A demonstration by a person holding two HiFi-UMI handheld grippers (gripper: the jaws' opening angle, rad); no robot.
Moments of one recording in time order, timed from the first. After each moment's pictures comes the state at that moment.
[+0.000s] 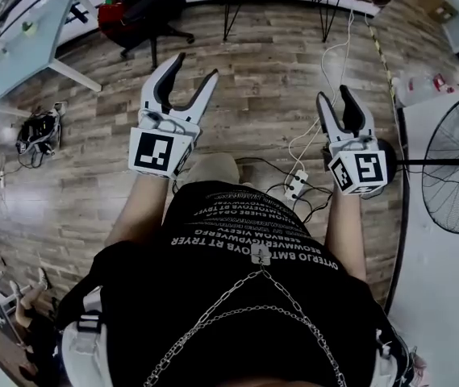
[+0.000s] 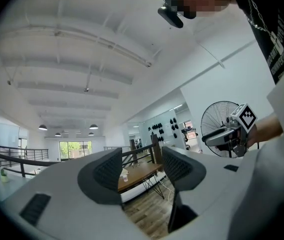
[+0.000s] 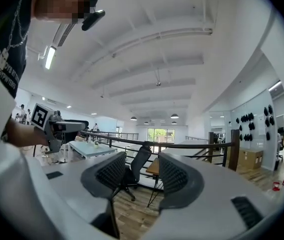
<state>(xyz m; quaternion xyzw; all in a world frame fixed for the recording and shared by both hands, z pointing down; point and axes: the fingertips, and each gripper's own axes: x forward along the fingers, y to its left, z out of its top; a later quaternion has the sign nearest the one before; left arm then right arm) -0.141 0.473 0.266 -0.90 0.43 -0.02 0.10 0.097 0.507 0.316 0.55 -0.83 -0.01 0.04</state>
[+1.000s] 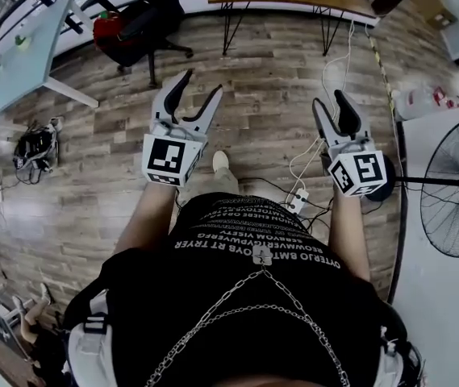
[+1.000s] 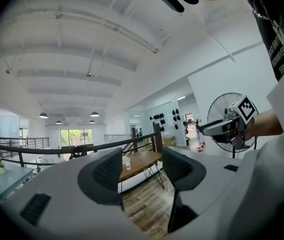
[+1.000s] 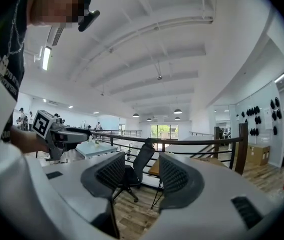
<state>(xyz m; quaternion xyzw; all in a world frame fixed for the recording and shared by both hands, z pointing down) -0.157 0.362 0.312 -0.89 0.44 -0.07 0.05 0.074 0.395 0.328 0.53 -0.84 0.01 0.04</state>
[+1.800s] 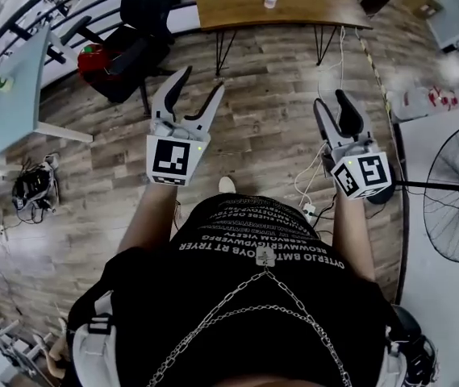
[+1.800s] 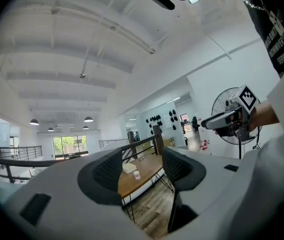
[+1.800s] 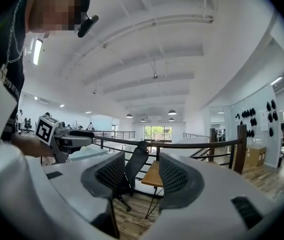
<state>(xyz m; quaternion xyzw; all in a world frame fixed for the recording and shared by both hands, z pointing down) -0.183 0.184 0.299 -0.91 0.41 -0.06 0.09 0.034 0.247 0.307 0.57 -0.82 0.01 0.04</state>
